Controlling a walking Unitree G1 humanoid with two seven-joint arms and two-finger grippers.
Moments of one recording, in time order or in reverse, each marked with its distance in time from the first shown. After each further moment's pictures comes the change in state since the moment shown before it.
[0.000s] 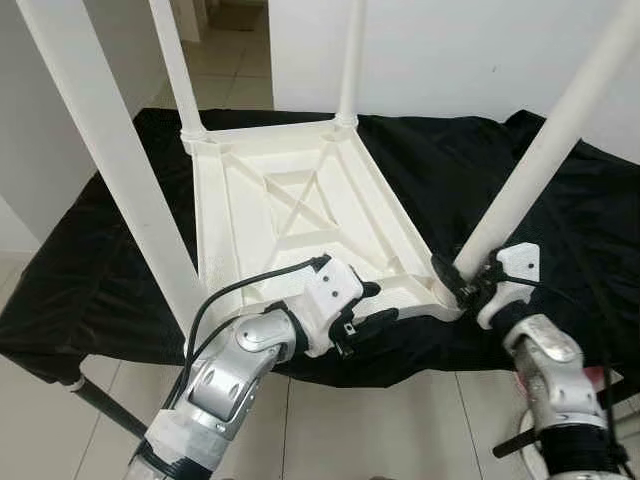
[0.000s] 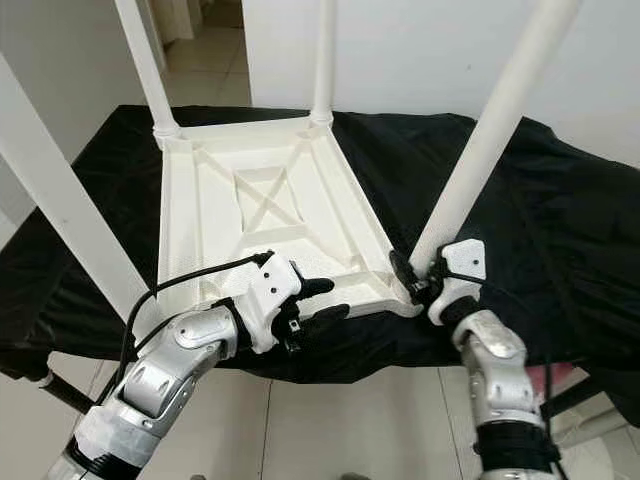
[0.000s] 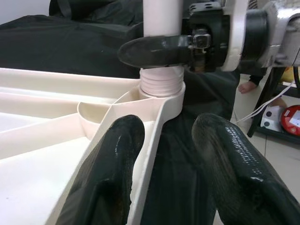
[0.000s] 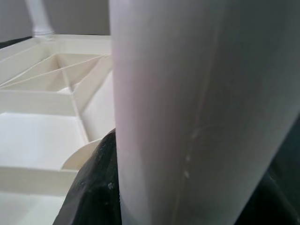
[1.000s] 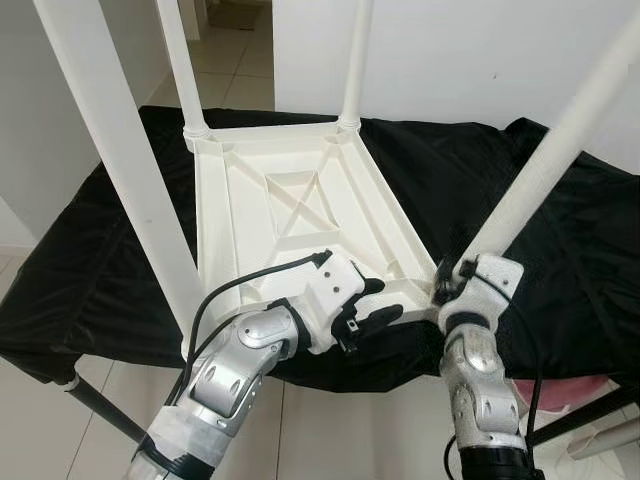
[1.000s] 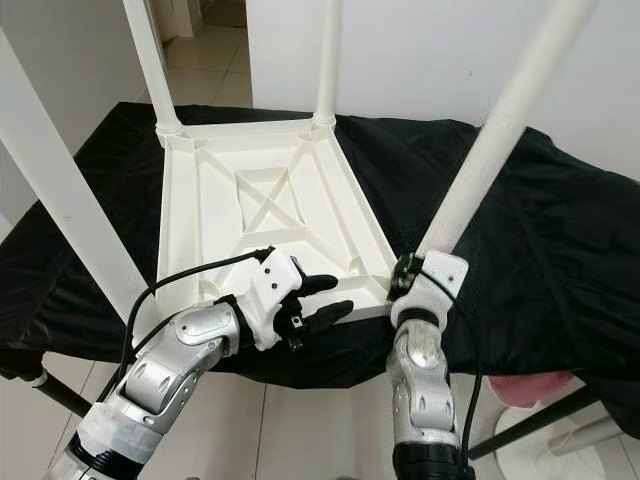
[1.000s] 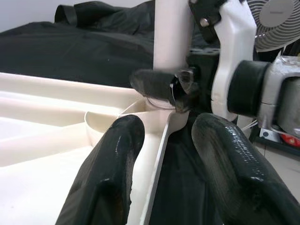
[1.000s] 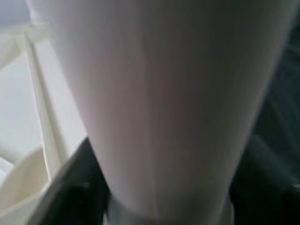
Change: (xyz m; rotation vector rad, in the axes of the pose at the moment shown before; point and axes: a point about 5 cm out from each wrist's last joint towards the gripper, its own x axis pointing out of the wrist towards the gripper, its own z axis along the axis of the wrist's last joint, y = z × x) left arm 0.002 0.001 0.004 -0.014 -0.022 -0.006; right arm -0.006 0.047 -0.014 0.219 0.097 -0.597
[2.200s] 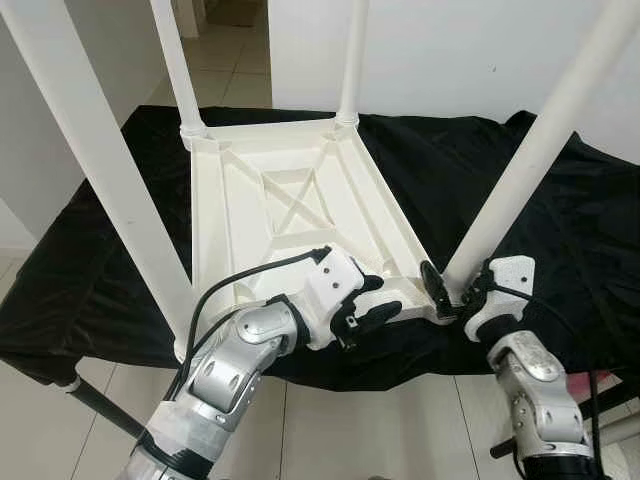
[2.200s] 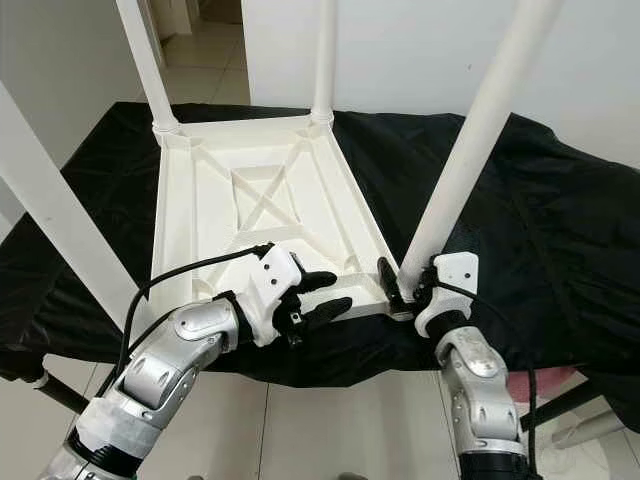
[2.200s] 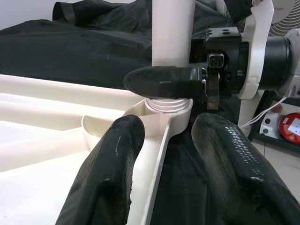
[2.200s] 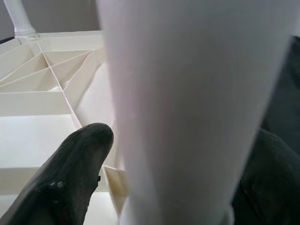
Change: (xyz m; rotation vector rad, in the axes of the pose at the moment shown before) left arm 0.000 0.003 0.002 0.006 0.004 -0.002; right arm 0.004 -0.023 0.019 -0.148 -0.064 0.520
